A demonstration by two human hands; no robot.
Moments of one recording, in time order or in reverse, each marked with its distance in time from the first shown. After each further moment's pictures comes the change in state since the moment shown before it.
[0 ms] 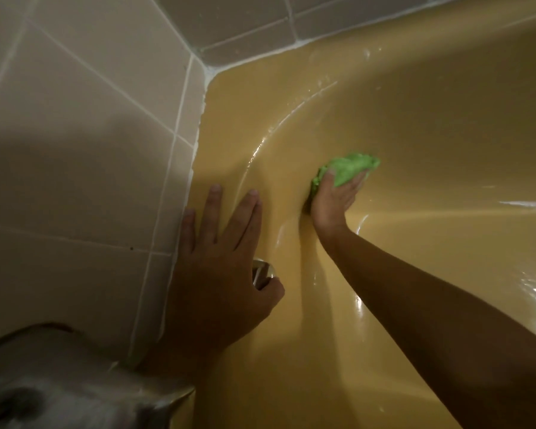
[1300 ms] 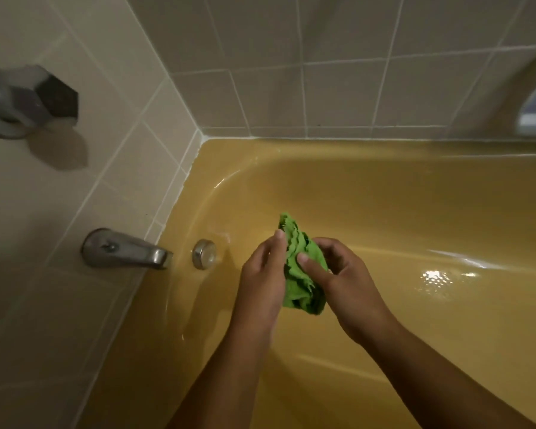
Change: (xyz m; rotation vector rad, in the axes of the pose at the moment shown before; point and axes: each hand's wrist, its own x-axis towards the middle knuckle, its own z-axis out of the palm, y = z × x) left_hand -0.054 0.224 -0.195 -1.847 -0.035 -0.811; right_hand -0.247 -0.192 -0.326 -0.080 -0.556 -0.111
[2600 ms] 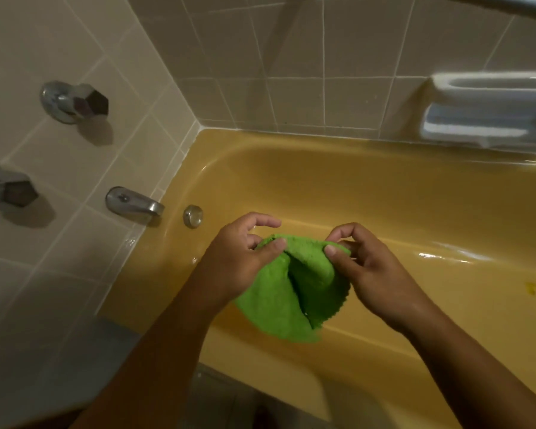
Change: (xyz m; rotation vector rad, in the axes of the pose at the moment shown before) left_hand -0.170 0.066 0.067 0.477 -0.097 0.258; right_hand -0.155 -0.099 -0.164 -0.222 -0.206 -0.109
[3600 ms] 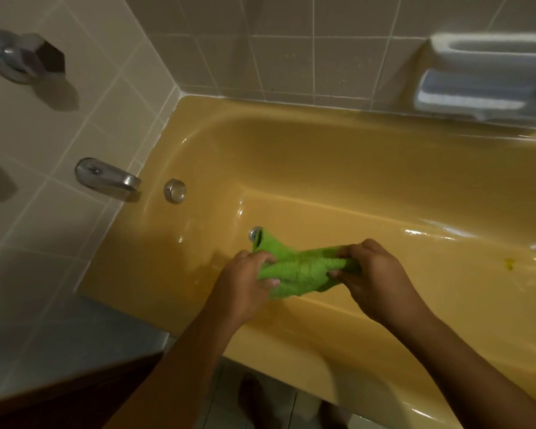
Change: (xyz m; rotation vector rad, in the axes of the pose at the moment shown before) left_hand -0.011 -0.081 0.067 0.578 -0.055 -0.100; right_hand -0.011 0.085 -0.038 -0.846 0.095 -0.012
